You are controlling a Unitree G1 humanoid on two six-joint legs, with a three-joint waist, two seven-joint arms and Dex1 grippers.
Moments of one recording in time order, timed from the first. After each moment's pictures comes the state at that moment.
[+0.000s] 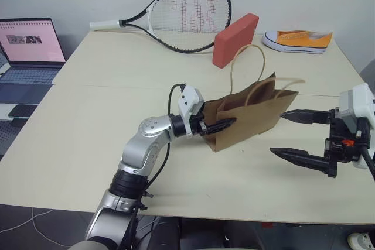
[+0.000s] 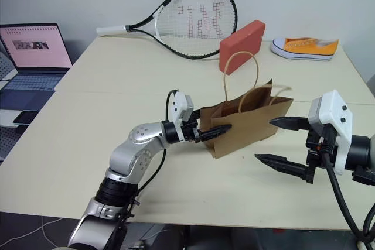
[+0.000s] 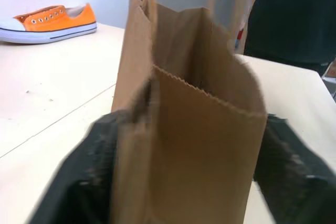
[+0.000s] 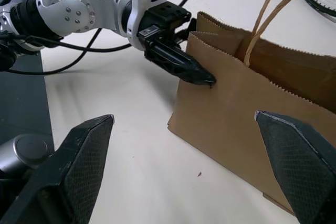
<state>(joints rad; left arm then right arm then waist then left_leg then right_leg) -0.53 0.23 -0.17 -0.04 -0.37 0.40 -0.86 -0.04 -1.12 -0.60 -0.75 1.12 0.93 0.78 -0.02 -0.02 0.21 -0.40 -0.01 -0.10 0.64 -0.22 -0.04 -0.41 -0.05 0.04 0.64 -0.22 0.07</state>
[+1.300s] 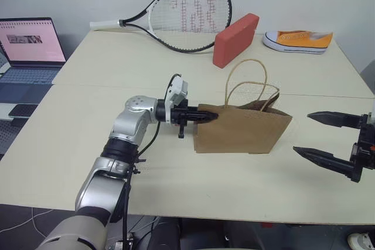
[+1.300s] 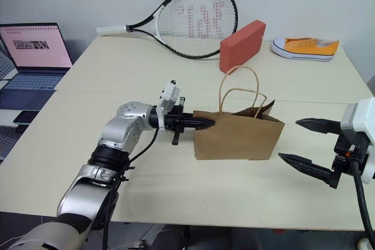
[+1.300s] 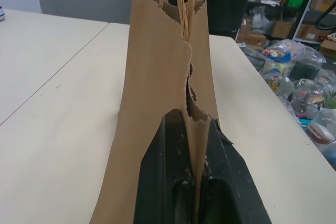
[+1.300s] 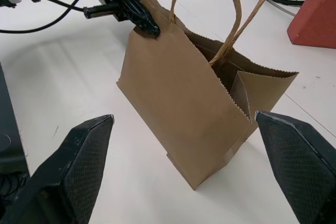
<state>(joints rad) -0.82 0.37 -0.16 0.49 -0.37 0.23 -1.43 0.19 -1.08 -0.82 -0.74 0.99 0.87 0.90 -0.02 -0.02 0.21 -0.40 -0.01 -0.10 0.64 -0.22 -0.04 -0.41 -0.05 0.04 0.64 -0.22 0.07</state>
